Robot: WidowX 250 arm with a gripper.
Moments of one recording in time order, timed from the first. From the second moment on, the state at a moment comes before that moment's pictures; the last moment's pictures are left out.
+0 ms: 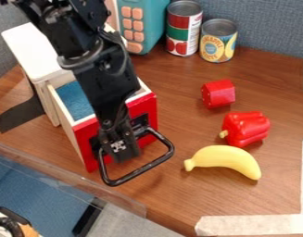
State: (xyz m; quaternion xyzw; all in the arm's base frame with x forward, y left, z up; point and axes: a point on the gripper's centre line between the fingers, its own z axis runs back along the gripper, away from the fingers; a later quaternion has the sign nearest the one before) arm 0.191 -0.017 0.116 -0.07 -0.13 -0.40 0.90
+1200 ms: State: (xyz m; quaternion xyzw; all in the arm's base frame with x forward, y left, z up) arm 0.227 -0.102 0.070 -0.02 -0.09 -0.55 0.83
